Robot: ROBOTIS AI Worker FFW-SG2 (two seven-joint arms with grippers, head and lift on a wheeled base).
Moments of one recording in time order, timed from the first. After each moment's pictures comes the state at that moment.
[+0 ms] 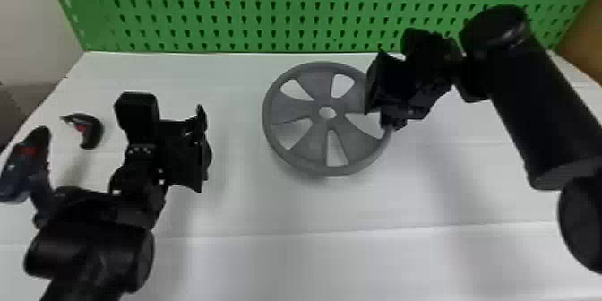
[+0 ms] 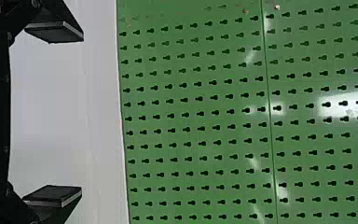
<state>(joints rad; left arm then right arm) -0.07 0.19 -0.15 -1.58 0.13 0.09 0.19 -0.95 -0.16 0.17 -0.88 -1.08 1.31 -0.83</state>
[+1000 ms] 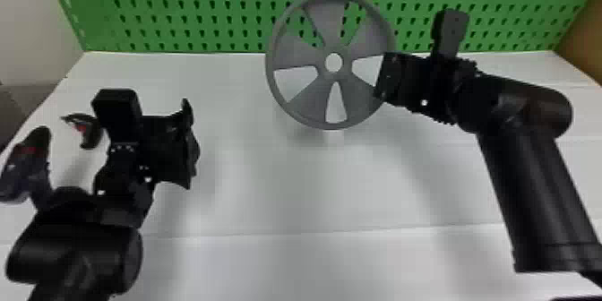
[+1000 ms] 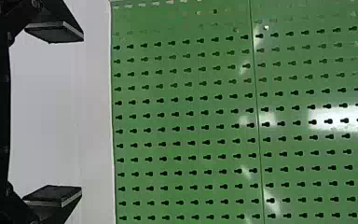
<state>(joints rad) -0.05 0.19 -0.10 -1.63 0.13 0.09 0.19 -0.57 -0.13 0.05 -1.36 -0.43 0.80 -0.09</state>
